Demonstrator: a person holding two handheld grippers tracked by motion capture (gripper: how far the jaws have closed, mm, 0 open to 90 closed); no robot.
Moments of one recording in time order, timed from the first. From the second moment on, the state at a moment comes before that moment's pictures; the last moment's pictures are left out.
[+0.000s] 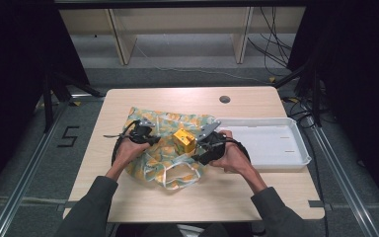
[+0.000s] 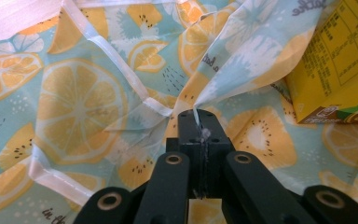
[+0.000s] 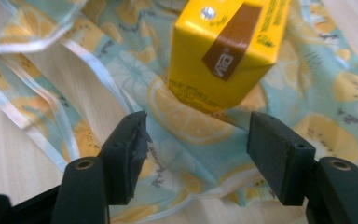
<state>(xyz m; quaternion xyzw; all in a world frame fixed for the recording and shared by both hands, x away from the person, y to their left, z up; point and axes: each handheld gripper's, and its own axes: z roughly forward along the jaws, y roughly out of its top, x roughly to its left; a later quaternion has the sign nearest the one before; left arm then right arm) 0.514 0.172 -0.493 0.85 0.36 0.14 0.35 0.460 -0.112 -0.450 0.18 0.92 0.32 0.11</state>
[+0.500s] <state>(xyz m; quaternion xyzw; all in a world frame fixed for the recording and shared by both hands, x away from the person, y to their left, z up) 0.516 0.179 -0.499 0.85 0.37 0.14 0.34 0.447 -0.092 -0.483 0.12 0.97 0.21 0.05</state>
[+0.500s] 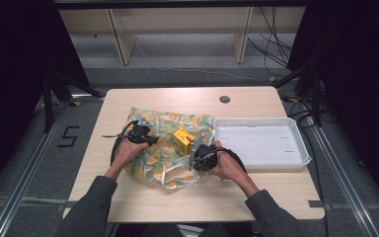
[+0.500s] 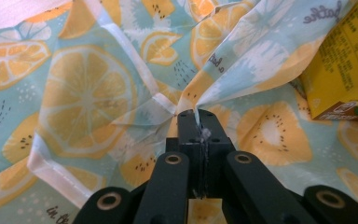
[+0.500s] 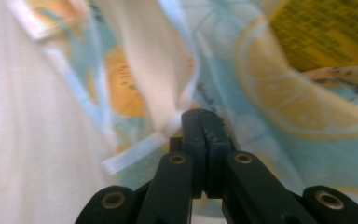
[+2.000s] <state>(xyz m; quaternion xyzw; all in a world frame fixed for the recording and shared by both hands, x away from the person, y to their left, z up) 0.520 0.191 -0.502 0.84 0.40 0.14 0.34 0.412 -0.077 -0.491 0.05 0.97 0.25 0.03</state>
